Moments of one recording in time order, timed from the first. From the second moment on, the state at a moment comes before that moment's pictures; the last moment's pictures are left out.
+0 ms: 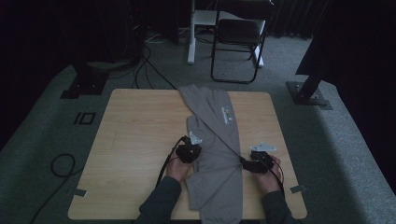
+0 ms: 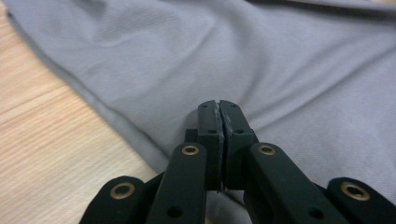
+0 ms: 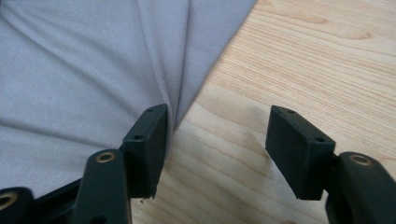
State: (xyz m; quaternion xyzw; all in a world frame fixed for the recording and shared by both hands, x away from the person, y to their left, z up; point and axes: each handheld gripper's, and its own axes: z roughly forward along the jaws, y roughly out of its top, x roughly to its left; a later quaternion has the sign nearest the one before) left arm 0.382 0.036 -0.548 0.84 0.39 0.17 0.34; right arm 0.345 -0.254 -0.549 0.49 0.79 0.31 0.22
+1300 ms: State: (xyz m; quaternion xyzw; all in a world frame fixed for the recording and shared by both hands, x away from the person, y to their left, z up) left arm 0.365 0.125 -0.537 0.78 0.47 0.19 0.37; right arm 0.366 -0.153 -0.521 0.38 0.83 0.39 0.17
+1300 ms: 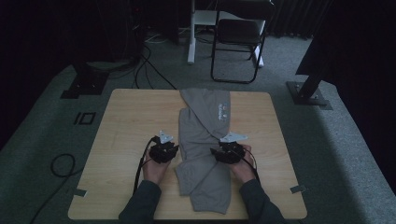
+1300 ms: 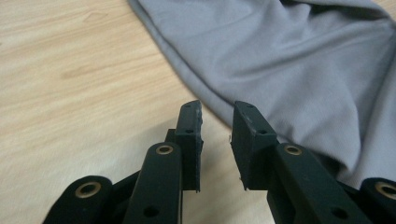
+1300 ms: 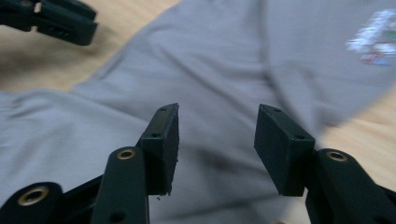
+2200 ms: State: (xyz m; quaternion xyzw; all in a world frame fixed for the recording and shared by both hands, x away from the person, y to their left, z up) left arm 0.343 0.104 -0.539 0.79 0.45 0.17 0.38; right arm 0.311 -0.163 -0.529 0.32 0.86 0.37 0.12
